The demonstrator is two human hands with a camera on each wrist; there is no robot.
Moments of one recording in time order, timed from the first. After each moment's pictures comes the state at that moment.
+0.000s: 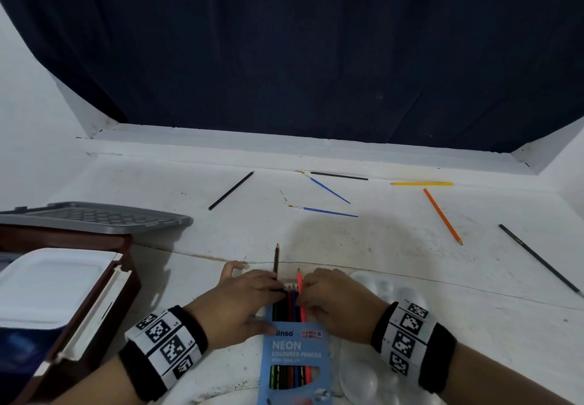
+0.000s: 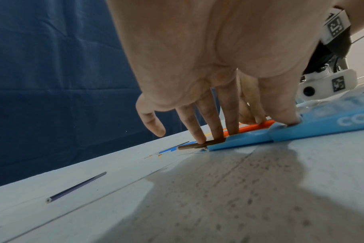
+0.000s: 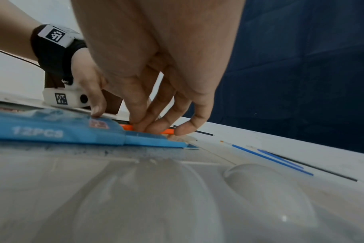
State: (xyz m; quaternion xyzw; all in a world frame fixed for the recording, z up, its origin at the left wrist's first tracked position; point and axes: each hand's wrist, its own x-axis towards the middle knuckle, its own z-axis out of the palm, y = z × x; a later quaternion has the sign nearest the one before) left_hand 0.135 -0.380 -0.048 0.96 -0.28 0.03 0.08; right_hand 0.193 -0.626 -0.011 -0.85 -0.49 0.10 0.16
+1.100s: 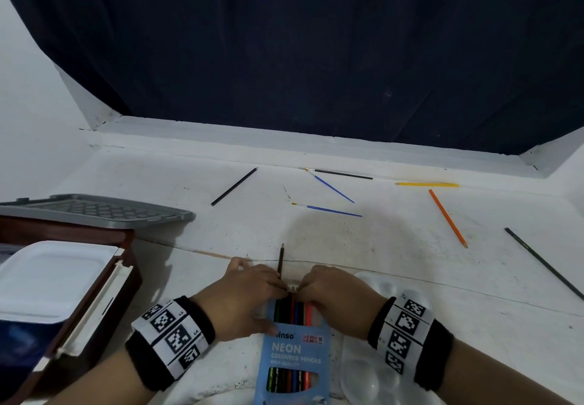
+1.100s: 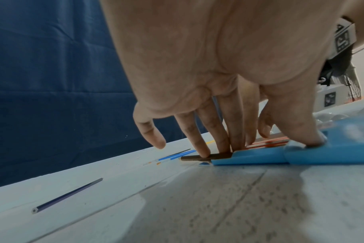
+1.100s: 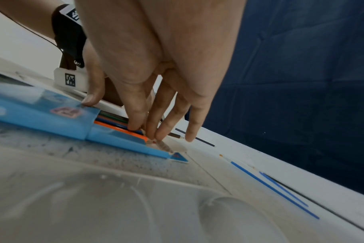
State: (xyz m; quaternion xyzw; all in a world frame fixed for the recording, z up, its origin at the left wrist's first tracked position) left_hand 0.143 -0.395 -0.019 0.96 -0.24 -0.11 0.08; right_hand 0.202 -0.617 -0.017 -0.85 -0.52 0.08 0.09
